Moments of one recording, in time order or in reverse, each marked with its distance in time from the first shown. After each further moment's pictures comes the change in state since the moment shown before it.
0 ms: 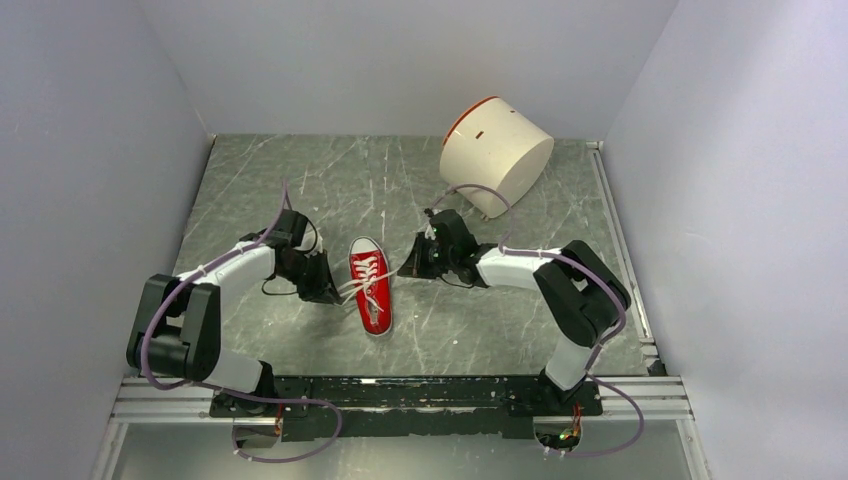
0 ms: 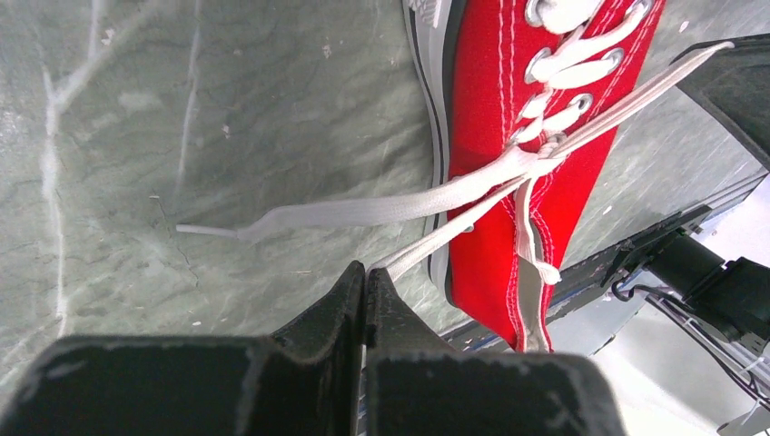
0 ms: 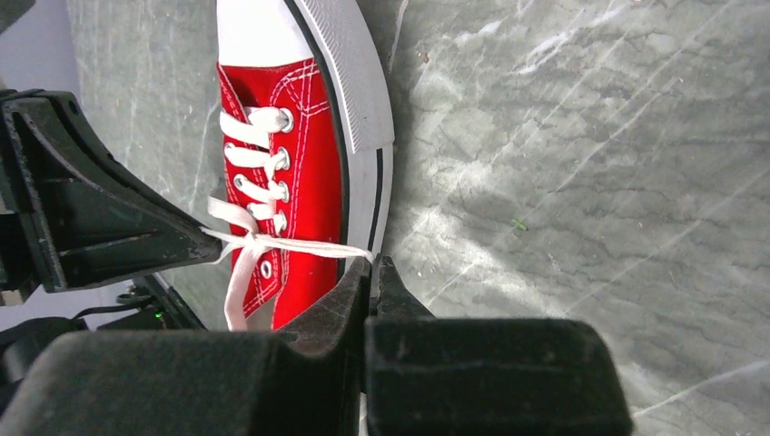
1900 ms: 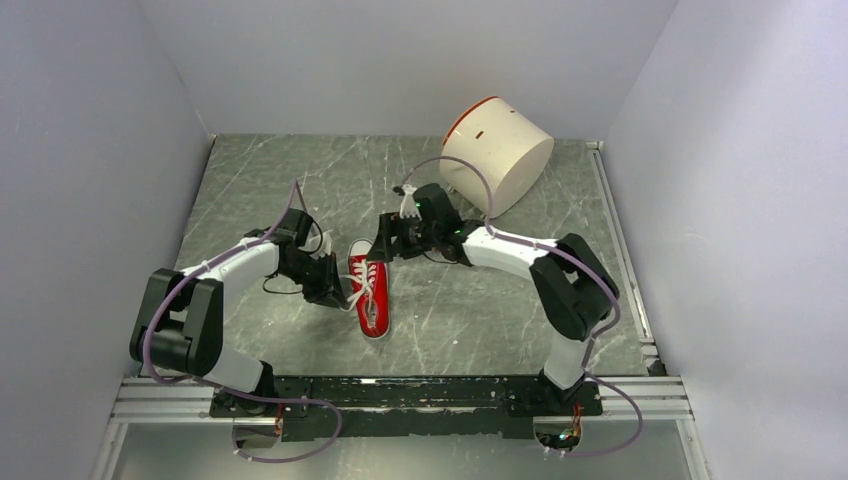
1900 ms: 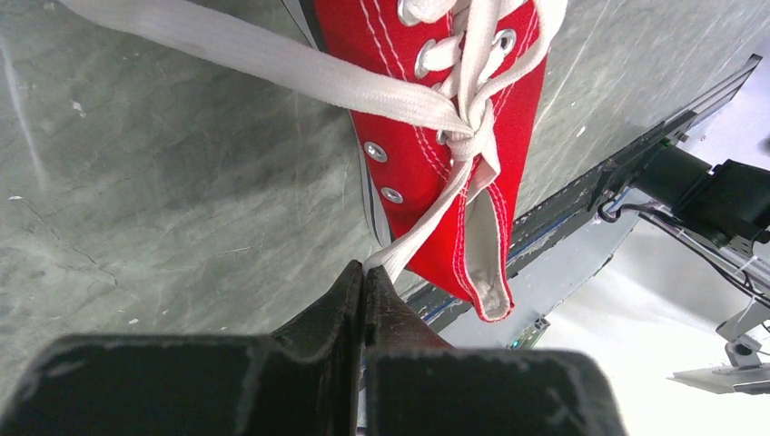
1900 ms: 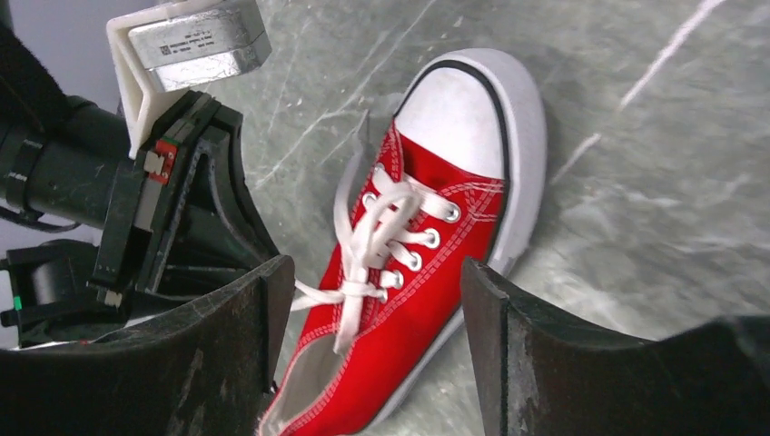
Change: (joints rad) left arm -0.036 0.027 0.035 -0.047 0.154 0.100; right arm 0.009 0.036 0.234 -0.097 -0.177 -0.211
